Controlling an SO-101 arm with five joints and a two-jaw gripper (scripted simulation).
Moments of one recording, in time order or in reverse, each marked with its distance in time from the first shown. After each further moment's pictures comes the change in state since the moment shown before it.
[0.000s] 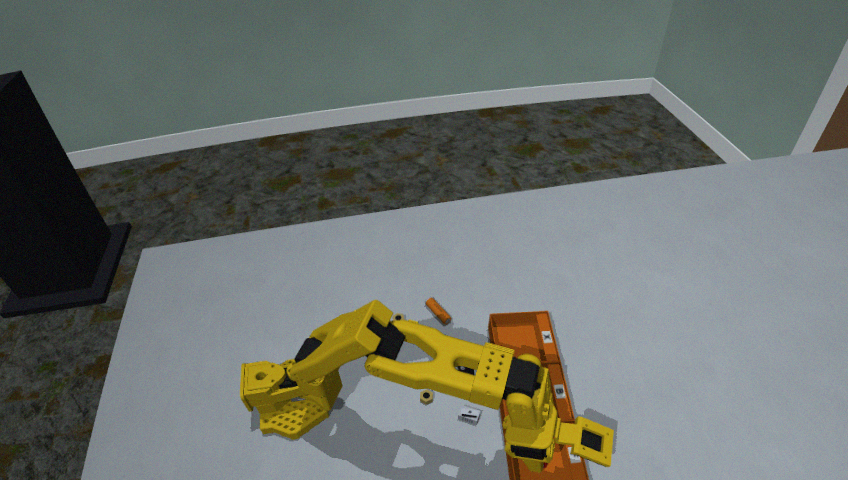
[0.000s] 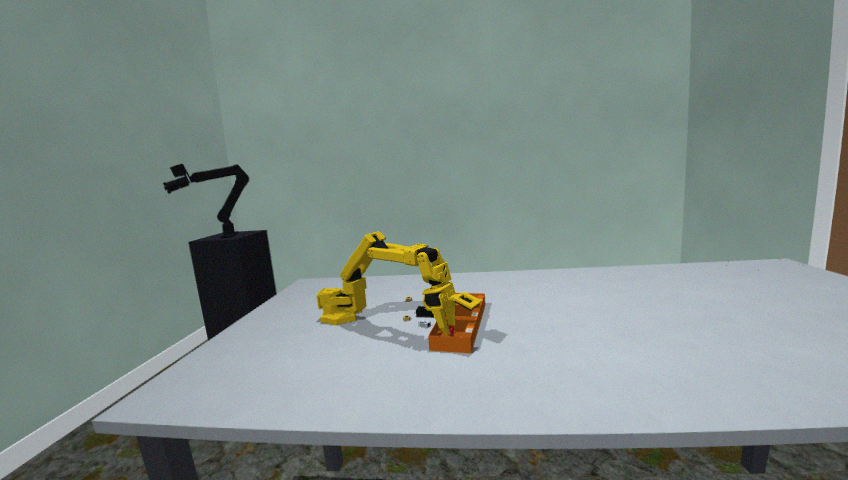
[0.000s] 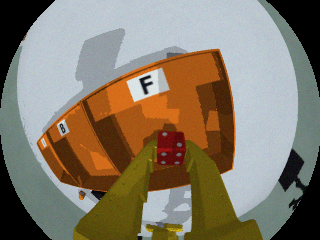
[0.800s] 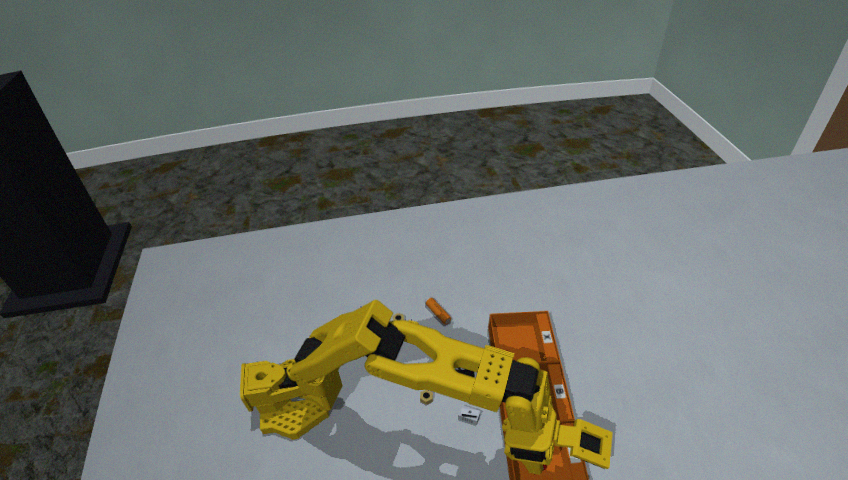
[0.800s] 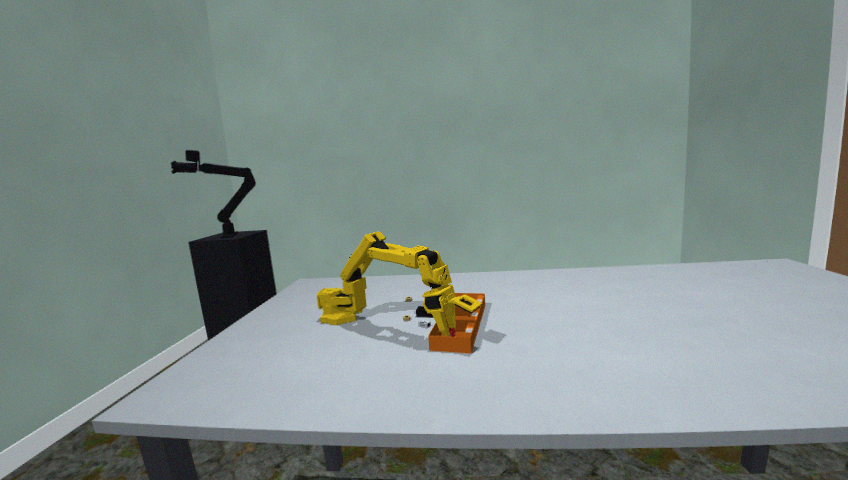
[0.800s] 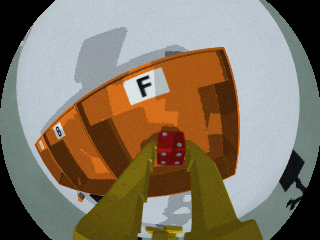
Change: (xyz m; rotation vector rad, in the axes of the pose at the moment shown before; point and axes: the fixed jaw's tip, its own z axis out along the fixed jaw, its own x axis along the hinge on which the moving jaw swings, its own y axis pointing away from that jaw) arm 0.001 0.000 0.006 0.000 -0.005 0.000
